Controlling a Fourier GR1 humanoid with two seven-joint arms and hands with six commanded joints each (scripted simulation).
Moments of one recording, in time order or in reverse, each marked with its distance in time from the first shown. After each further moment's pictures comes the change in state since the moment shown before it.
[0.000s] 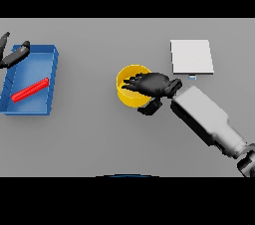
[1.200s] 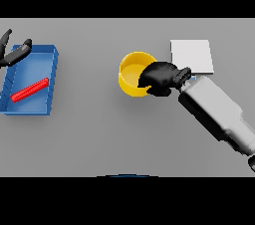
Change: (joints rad) left arm -0.011 0.000 -0.007 -0.010 -0.002 -0.006 -0.002; right arm -0.031 -0.092 -0.049 -0.165 -0.097 0.139 0.065
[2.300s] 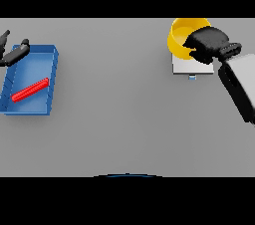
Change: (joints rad) left arm 0.024 -0.006 0.024 -0.075 0.053 0.004 0.094; right arm -0.090 -0.159 -0.177 0.282 0.013 -0.229 0.017
